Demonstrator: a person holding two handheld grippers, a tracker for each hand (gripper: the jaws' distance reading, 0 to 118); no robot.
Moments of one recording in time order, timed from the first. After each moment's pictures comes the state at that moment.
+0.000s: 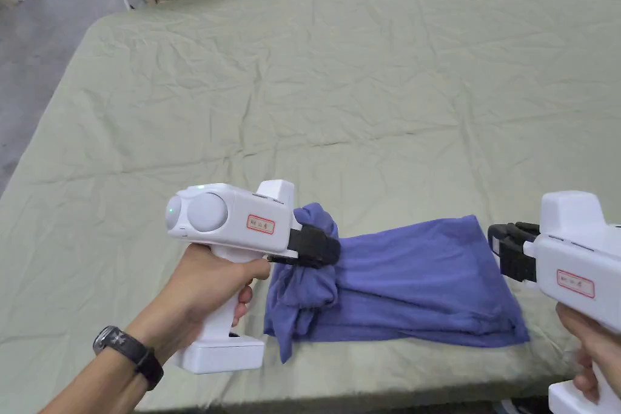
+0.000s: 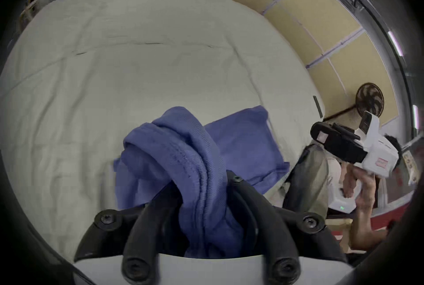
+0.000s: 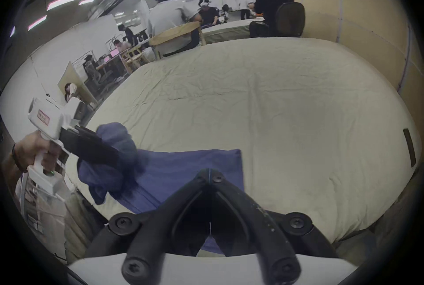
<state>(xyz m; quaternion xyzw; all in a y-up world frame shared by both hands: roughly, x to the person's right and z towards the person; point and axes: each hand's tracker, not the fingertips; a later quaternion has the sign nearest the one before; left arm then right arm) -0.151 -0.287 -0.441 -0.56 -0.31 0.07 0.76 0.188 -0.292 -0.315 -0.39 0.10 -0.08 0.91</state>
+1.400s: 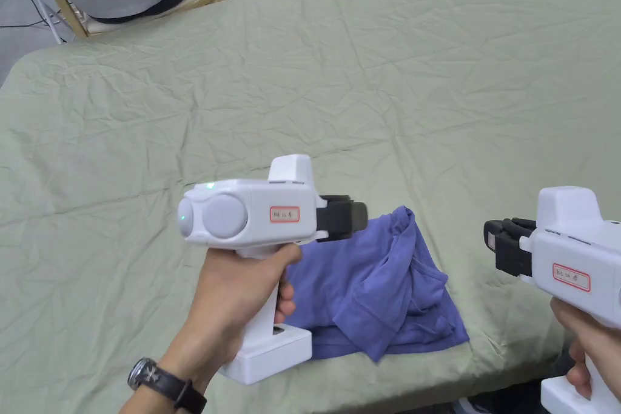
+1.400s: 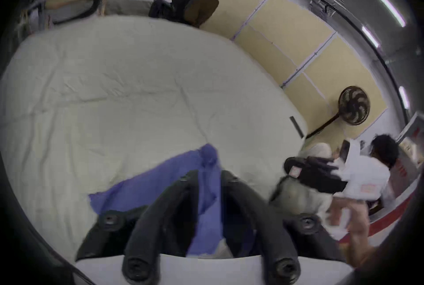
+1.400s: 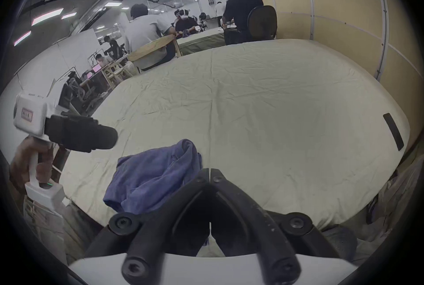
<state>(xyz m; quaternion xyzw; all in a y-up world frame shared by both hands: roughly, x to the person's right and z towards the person) -0.079 -0.243 -0.421 -0.44 -0.34 0.07 0.83 0.236 -0.275 -0.292 -0.38 0.04 -0.10 0.92</state>
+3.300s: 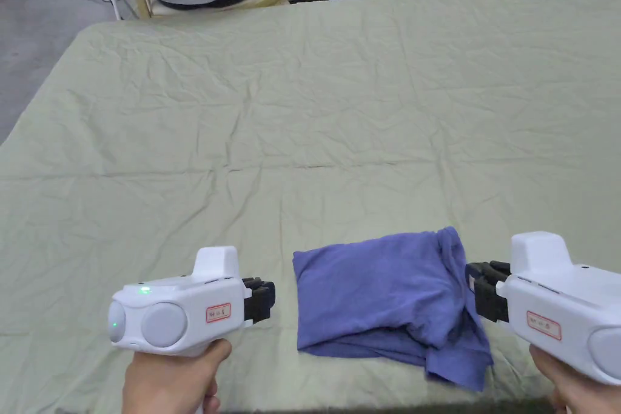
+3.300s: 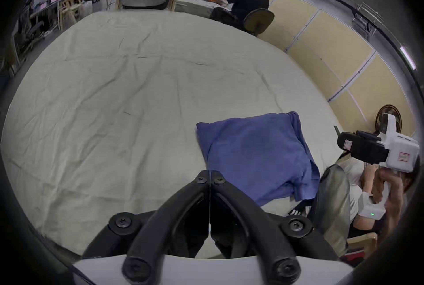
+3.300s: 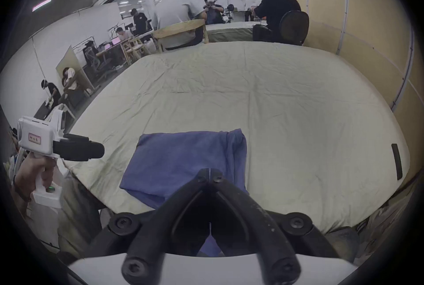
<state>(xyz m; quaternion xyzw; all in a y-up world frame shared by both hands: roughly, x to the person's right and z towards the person) -0.216 -0.302 -0.342 -0.46 -0.18 0.10 0.86 0.161 -0.267 -0.296 -0.40 0.11 -0.02 0.91</state>
